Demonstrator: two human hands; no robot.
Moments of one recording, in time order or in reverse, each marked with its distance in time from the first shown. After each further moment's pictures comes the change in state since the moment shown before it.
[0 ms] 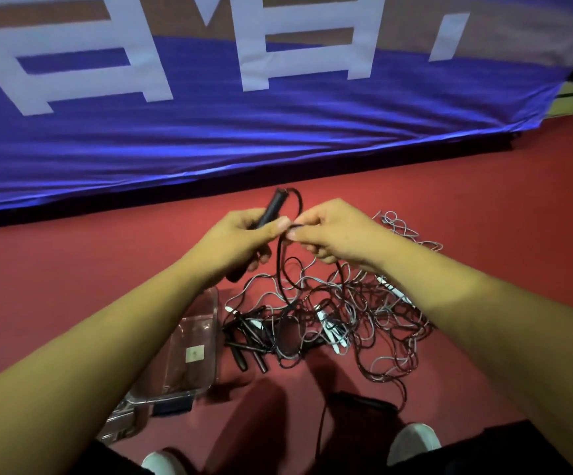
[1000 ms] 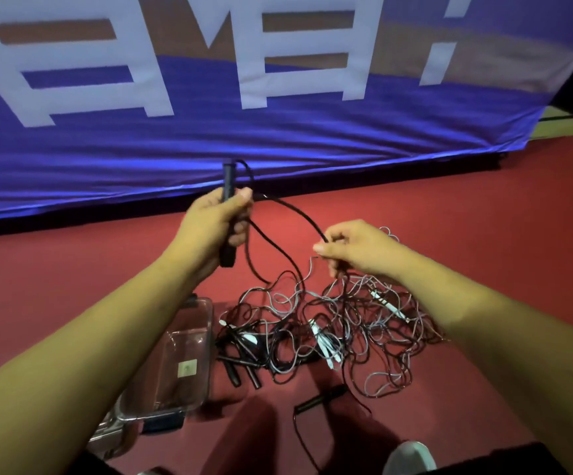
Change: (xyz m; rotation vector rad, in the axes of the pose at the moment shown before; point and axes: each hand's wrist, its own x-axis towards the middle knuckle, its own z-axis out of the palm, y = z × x) left_hand 0.023 0.006 -0.020 -0.543 0.251 0.106; right_hand -0.008 0.025 -0.036 -0.169 0.039 0.012
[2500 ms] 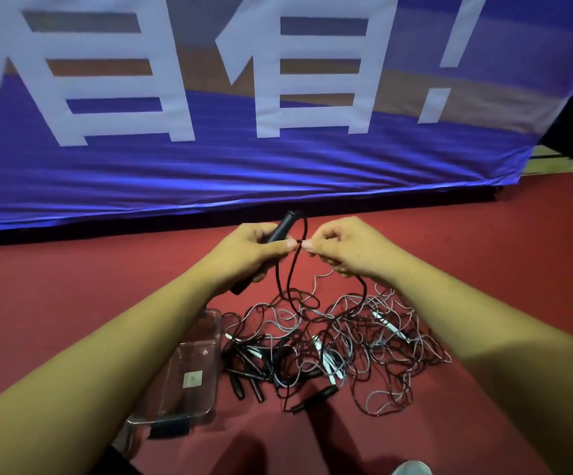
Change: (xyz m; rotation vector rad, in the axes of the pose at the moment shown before) left_hand -0.039 0.015 0.002 0.415 -0.291 0.036; right_hand -0.017 -0.061 0.017 0.052 0.030 -0.094
